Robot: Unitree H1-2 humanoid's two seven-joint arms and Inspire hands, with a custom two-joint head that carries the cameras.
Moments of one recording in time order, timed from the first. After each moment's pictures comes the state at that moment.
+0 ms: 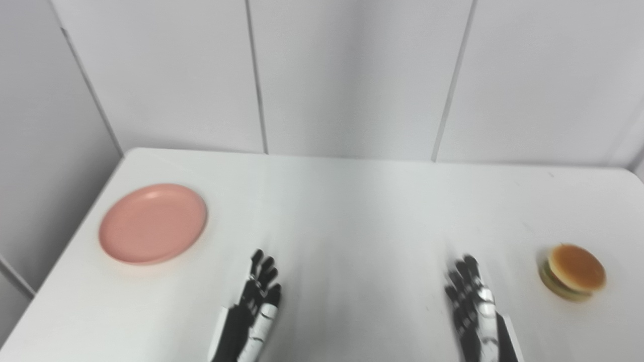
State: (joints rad) left arm 0.19 -0.12 -0.14 -0.19 0.10 -0.12 -0.08; right arm 0.19 0.09 -0.07 -0.26 0.13 -0.01 0.12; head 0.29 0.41
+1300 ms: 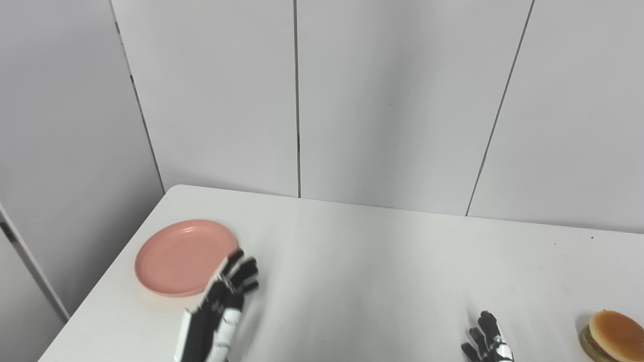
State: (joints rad) left arm -0.01 -0.01 0.04 -0.29 -0.02 -0.16 0.02; right arm 0.18 0.10 -0.02 -0.27 0.06 0.02 0.08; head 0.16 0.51
